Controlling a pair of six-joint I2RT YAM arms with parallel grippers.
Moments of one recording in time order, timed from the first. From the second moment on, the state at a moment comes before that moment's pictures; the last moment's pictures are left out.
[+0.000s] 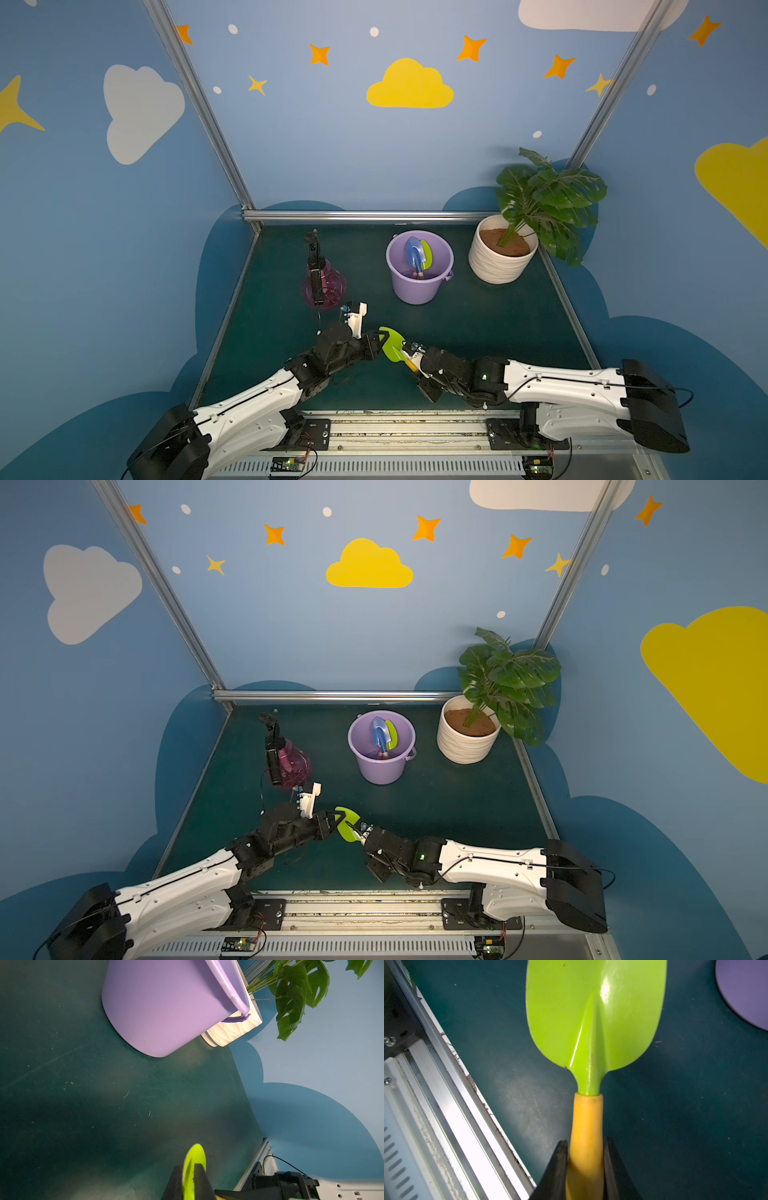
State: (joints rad) left arm -0.76 0.95 0.33 0.21 0.15 -0.84; right arm 1.31 1.21 0.66 -0.37 0.20 0.28
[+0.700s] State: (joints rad) left arm -0.73 0.96 0.64 0.15 0.18 -0.39; right arm 1.22 0.90 0.69 -0.49 0.38 0.44
